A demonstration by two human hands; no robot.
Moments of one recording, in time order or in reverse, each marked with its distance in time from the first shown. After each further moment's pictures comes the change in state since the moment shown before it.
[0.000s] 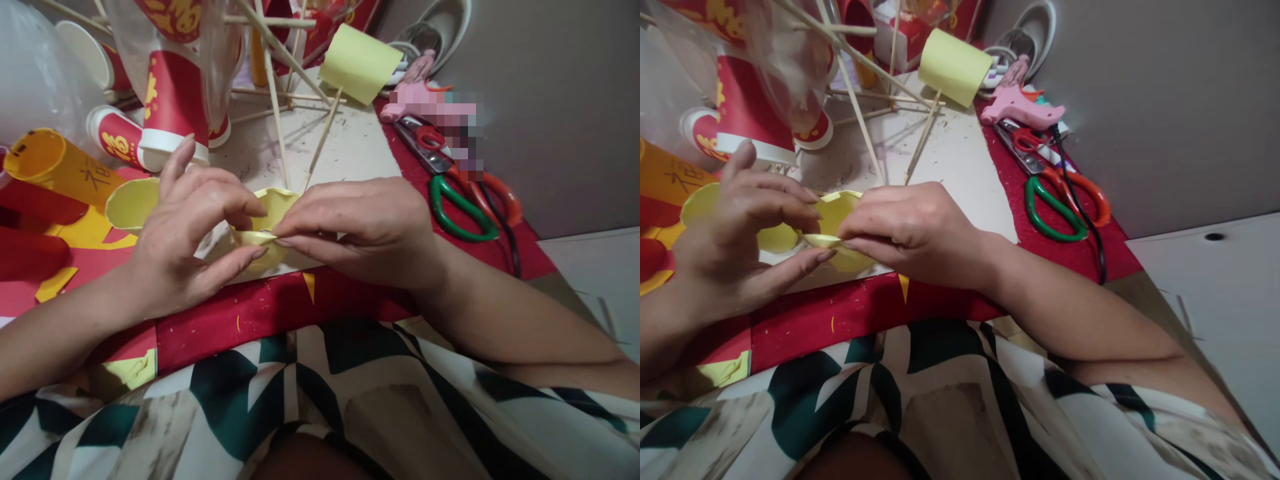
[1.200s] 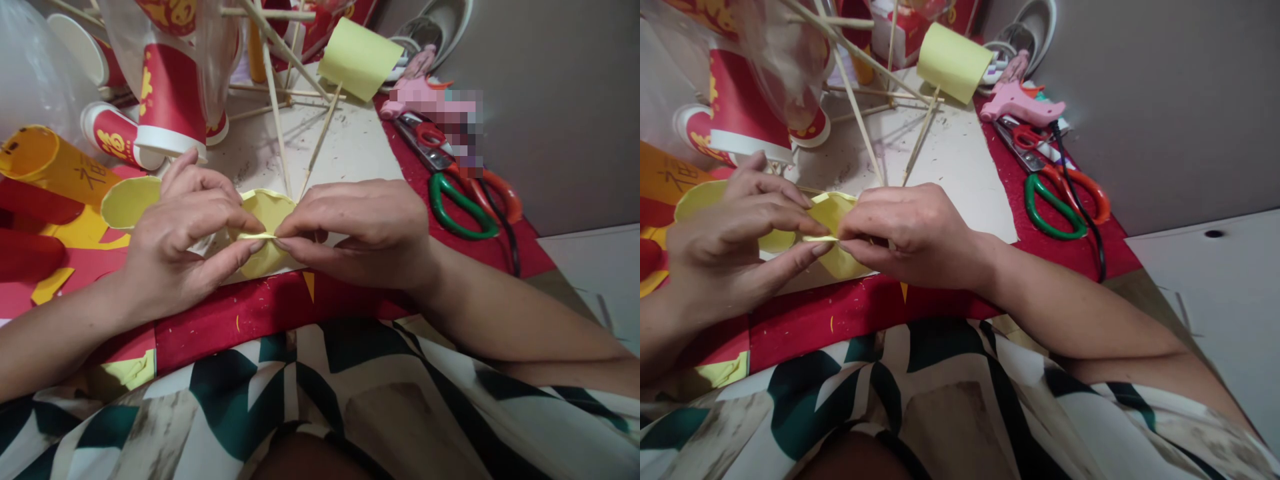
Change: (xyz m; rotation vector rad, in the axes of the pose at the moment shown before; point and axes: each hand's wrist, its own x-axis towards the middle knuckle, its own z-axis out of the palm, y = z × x) left_hand -0.002 -0.005 0.004 -0.062 0.021 -0.021; right_hand 0.001 -0.004 0.003 -0.089 0.005 0.016
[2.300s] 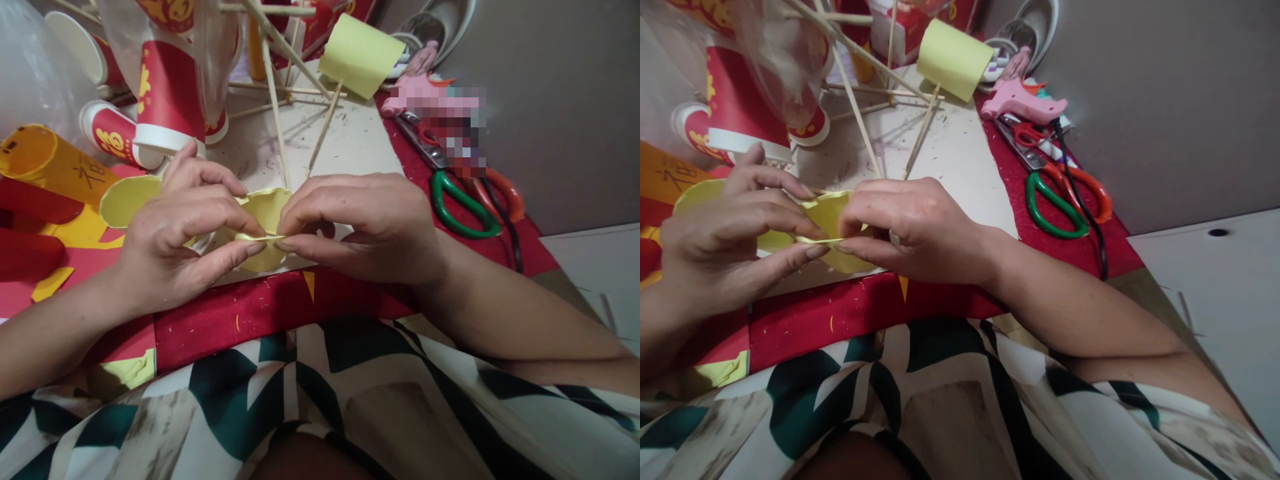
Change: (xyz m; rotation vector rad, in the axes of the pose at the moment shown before) left_hand 0.003 -0.004 -0.002 -0.059 0.004 0.073; right_hand 0.000 0.008 -0.004 0.108 -0.080 0.005
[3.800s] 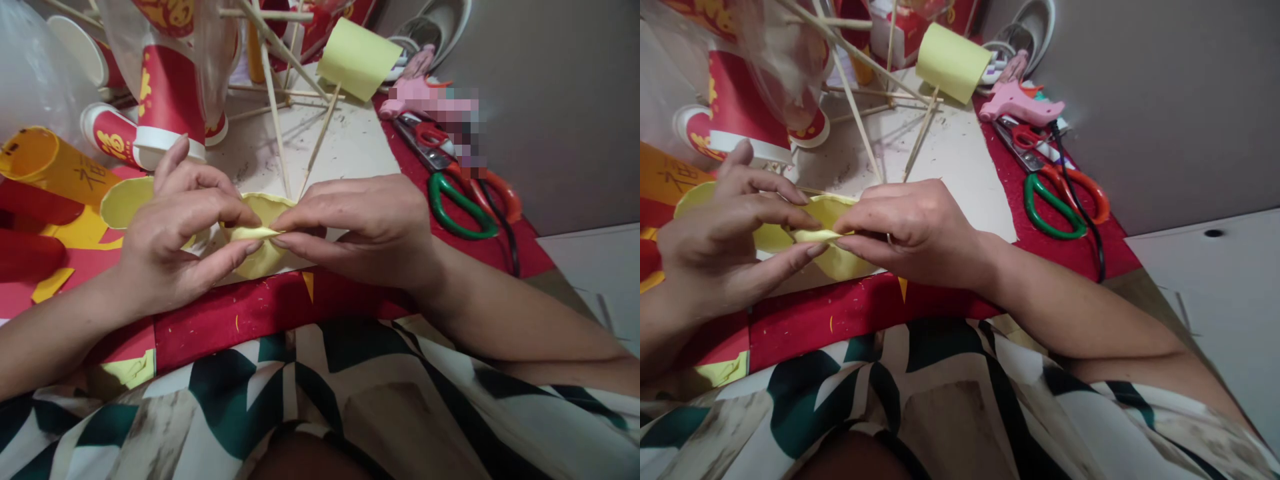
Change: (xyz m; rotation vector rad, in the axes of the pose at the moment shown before) left_hand -0.001 0.000 0.002 0.058 0.077 0.020; right_hand -0.002 -0.005 0.006 -0.084 0.125 0.017
